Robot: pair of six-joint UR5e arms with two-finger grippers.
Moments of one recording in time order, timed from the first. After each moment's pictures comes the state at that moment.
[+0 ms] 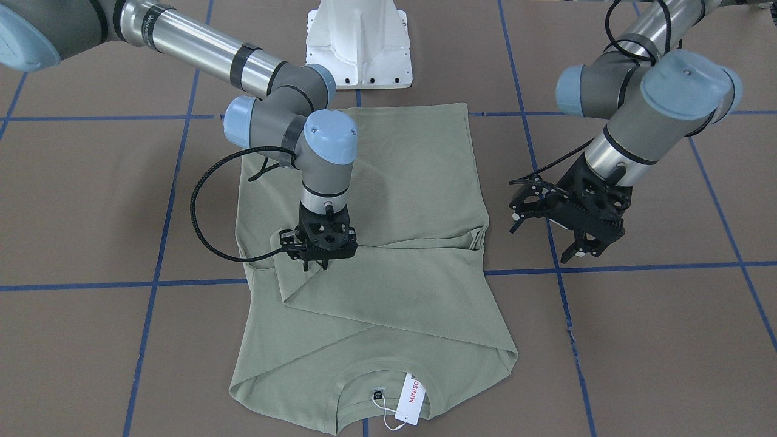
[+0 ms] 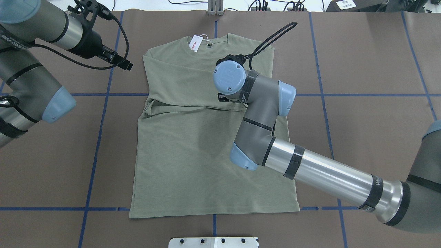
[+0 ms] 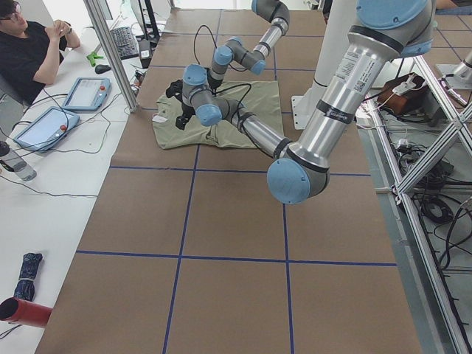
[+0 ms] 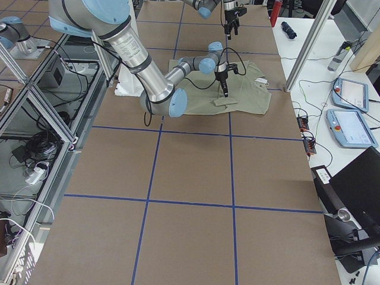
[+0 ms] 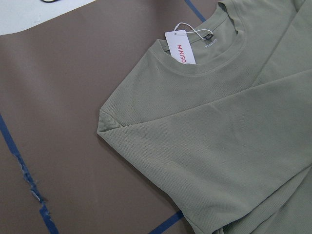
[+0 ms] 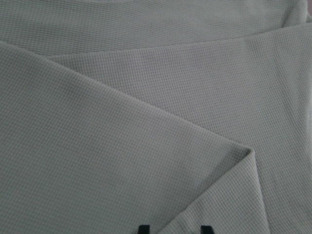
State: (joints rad) left arm -0.96 -2.05 -1.63 -2.02 -2.14 -0.47; right arm 0.56 -0.70 1.26 -1.48 1.58 1.00
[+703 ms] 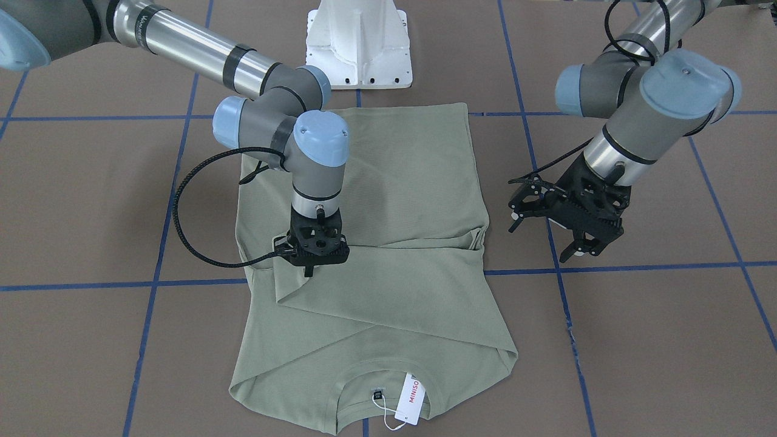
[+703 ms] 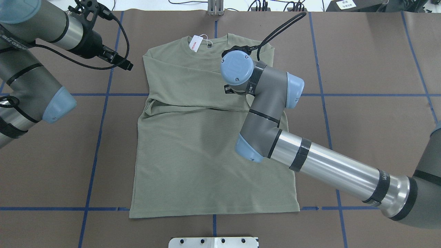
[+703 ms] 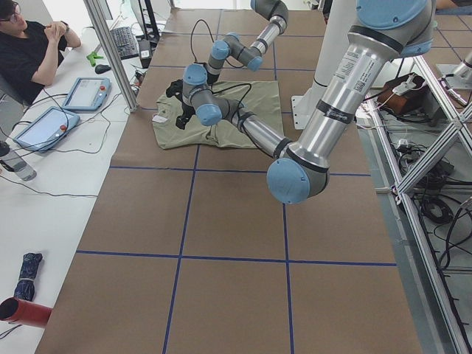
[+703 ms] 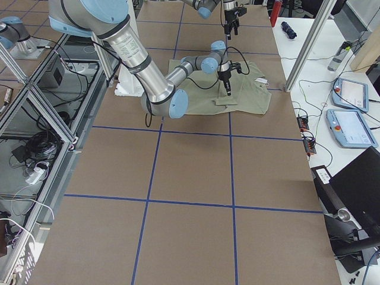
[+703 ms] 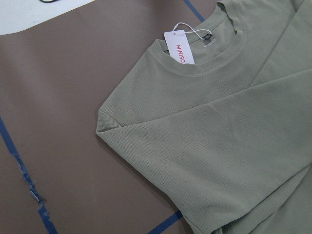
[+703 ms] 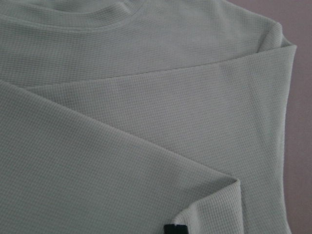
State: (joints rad) left arm -0.95 -2.05 -1.63 -2.02 -2.14 -0.48; right arm 0.61 -0.73 1.30 -1.48 1.59 0.96
